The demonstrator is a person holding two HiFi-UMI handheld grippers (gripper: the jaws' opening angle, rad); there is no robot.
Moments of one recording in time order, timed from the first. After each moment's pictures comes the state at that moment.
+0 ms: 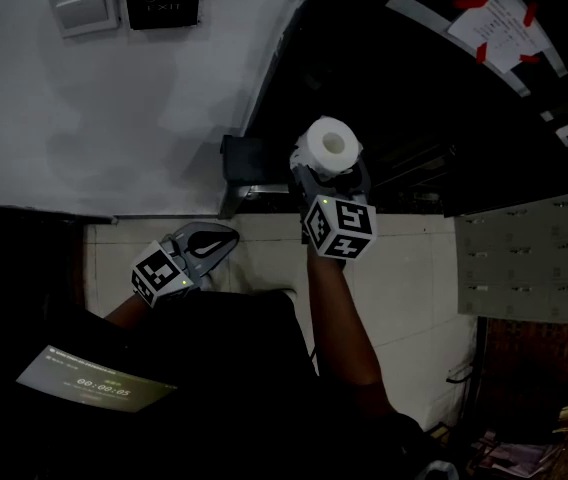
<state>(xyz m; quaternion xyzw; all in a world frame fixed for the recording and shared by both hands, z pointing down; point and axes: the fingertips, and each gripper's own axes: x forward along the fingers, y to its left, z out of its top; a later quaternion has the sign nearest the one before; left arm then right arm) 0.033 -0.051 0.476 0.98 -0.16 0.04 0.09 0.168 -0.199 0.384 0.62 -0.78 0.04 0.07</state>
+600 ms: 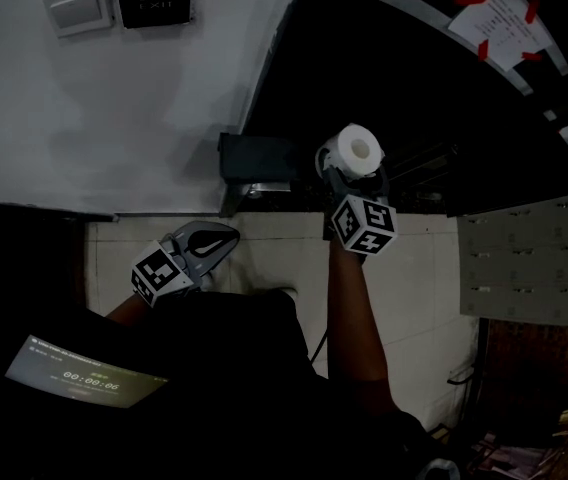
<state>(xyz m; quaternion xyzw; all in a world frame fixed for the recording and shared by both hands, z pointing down) 0.051 -0.050 0.481 0.98 -0.16 0.04 0.09 0.249 -0.204 0.412 0.64 -0.76 0.06 0.06</state>
